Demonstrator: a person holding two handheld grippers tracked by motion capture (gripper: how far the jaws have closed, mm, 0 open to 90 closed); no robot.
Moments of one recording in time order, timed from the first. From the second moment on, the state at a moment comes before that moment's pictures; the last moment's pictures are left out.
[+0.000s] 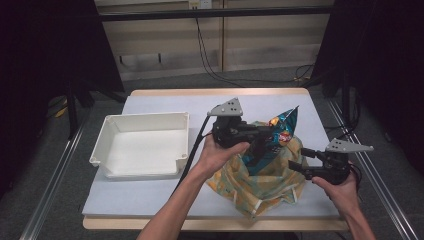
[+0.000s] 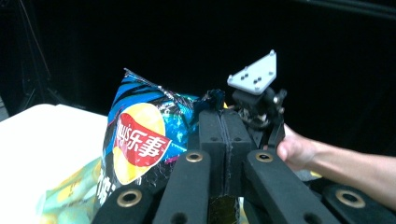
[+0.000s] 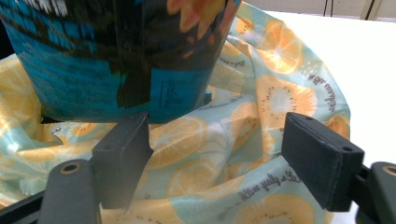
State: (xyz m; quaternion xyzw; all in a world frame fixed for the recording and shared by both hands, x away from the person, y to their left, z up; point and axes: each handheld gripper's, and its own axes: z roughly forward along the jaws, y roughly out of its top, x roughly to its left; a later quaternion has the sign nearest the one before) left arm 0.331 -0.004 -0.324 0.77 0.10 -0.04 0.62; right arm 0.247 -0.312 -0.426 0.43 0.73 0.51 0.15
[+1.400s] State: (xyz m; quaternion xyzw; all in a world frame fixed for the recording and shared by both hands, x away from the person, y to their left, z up) left arm 0.339 0.061 -0.248 0.74 0.12 0.02 0.66; right arm 0.212 -0.310 -0.430 0.44 0.71 0.52 0.17
